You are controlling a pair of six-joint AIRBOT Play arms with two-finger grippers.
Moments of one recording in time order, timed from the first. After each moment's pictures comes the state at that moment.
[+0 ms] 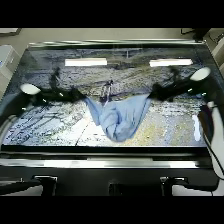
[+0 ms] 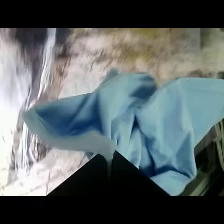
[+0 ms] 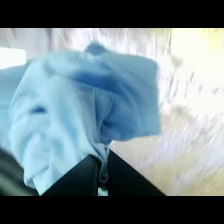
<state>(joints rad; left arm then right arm) -0.07 -1.38 1.25 0.58 -0.99 -1.20 -0.11 -1.47 1.52 -0.89 1.34 1.45</state>
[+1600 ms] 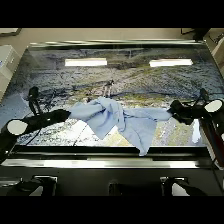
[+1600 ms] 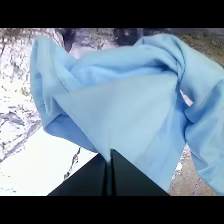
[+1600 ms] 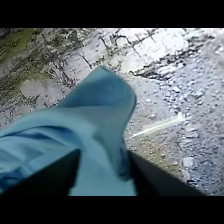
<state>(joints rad) -0.13 -0.91 0.65 0.90 -0.64 -1.38 -0.27 -1.21 0.91 -1.06 0.98 1.72</state>
